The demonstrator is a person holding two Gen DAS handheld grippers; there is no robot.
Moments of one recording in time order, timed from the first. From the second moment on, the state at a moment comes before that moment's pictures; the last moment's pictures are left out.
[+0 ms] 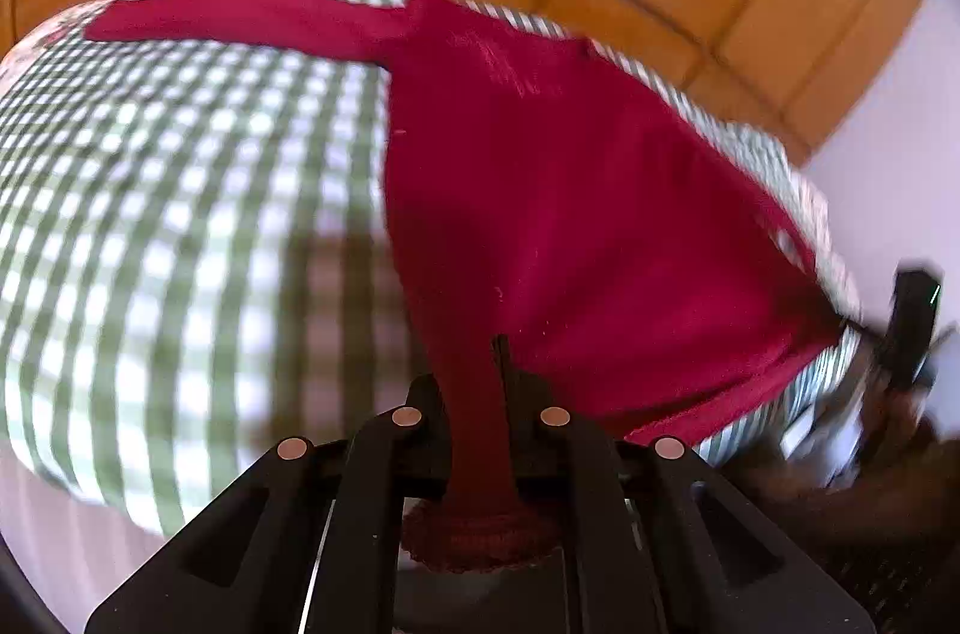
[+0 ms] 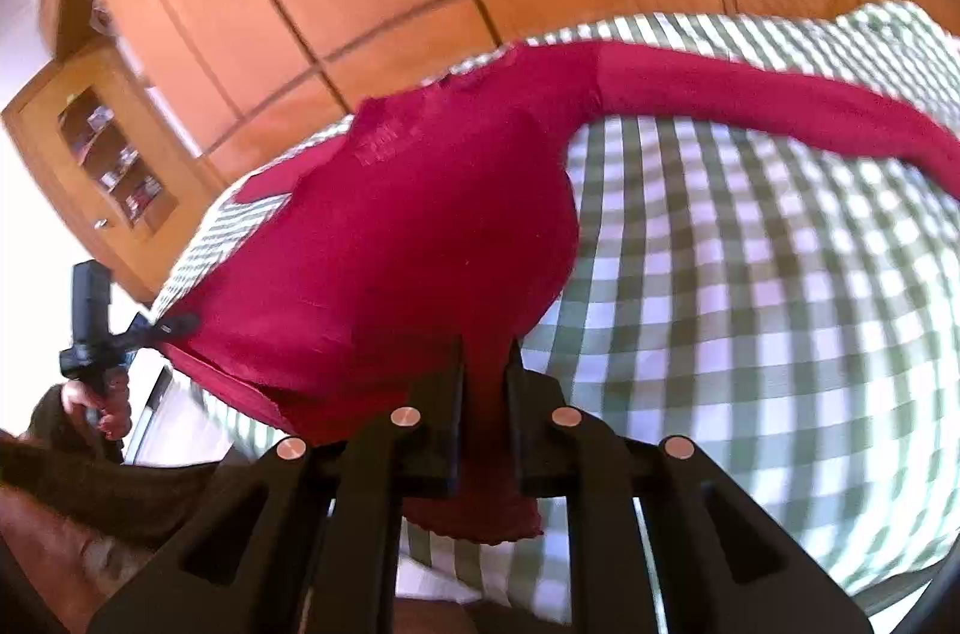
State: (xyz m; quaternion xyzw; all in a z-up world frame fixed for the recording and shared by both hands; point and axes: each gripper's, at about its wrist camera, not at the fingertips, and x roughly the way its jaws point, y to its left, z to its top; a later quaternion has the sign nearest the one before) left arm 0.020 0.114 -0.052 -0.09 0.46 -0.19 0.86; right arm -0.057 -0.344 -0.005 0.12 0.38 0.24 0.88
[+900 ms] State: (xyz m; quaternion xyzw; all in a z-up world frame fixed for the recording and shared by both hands) left arm 0.074 0.172 -0.044 -0.24 0.38 -0.06 0.89; right arm 0.099 -0.273 0.007 0.04 0.36 0.04 0.93
